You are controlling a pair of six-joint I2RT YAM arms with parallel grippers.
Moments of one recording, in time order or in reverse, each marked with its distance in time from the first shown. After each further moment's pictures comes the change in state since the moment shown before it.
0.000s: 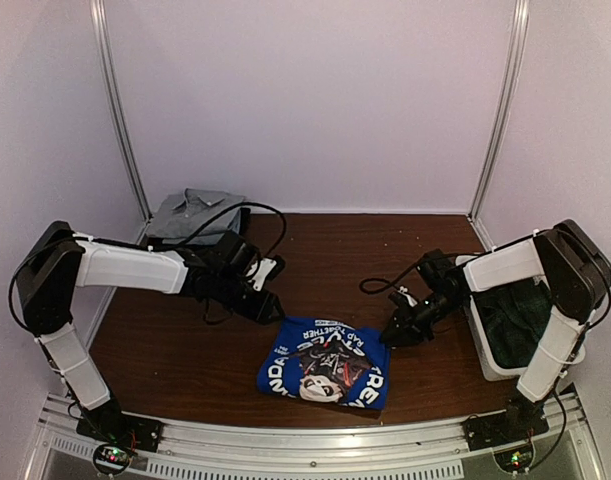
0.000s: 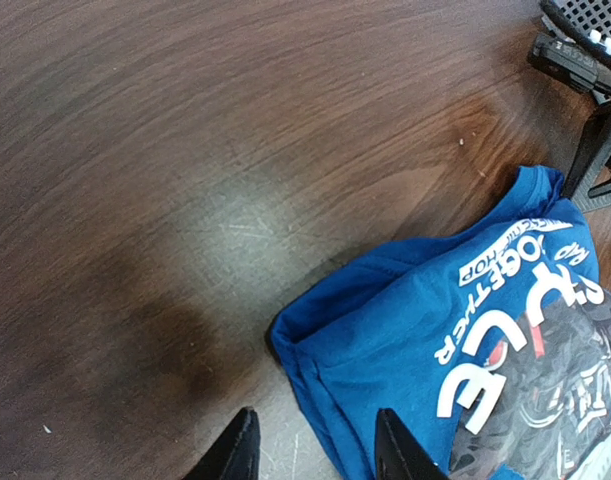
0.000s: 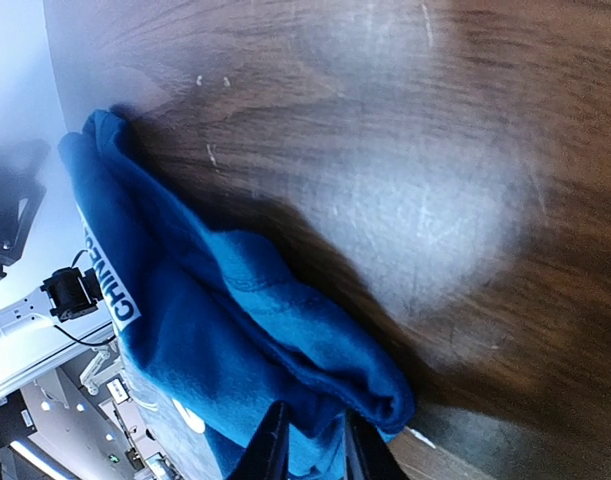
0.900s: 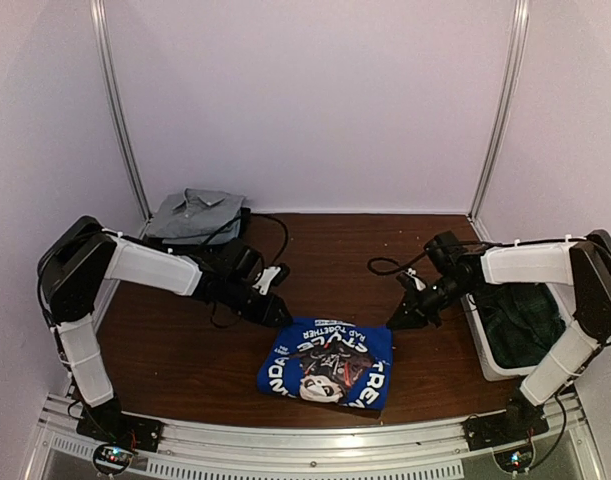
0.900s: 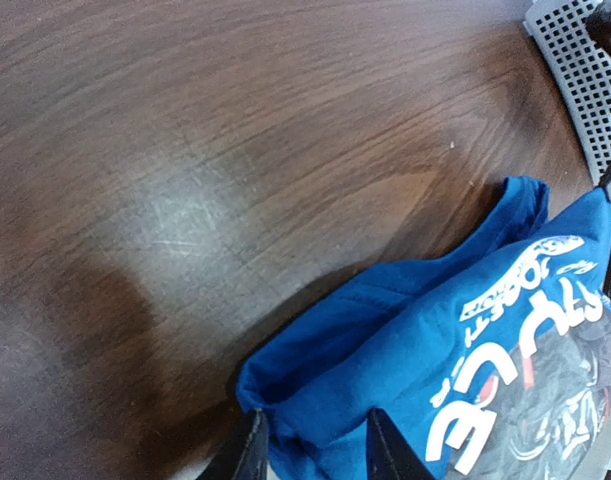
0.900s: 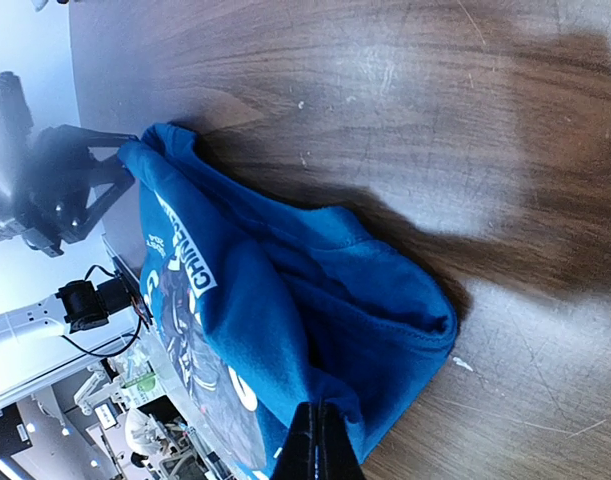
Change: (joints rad) left arm 0.044 0.124 0.002 0.139 0.192 -0.067; right arm 0.000 -0.163 0.032 -0.101 0.069 0.041
